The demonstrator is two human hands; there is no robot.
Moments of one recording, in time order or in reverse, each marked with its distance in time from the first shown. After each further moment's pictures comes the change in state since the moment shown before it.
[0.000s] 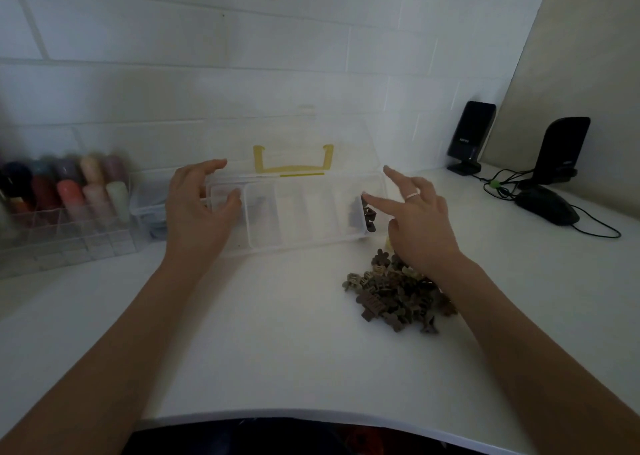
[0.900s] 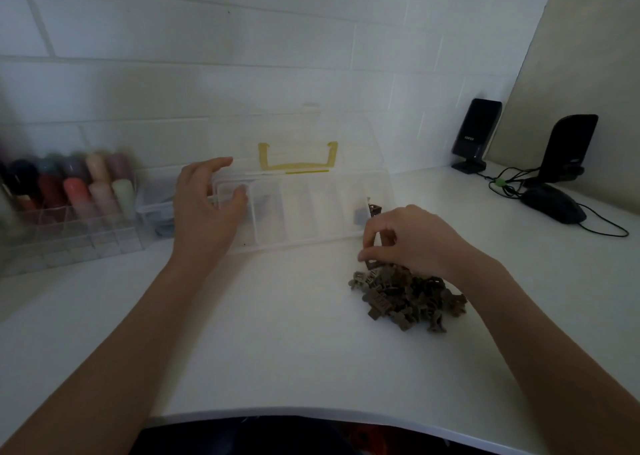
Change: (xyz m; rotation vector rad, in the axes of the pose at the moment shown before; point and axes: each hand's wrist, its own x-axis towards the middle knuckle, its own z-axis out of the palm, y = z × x) left_hand 0.001 -0.001 0.000 -0.008 -0.010 -0.026; right_hand -0.006 -0.019 -0.027 0.158 -0.364 -0.118
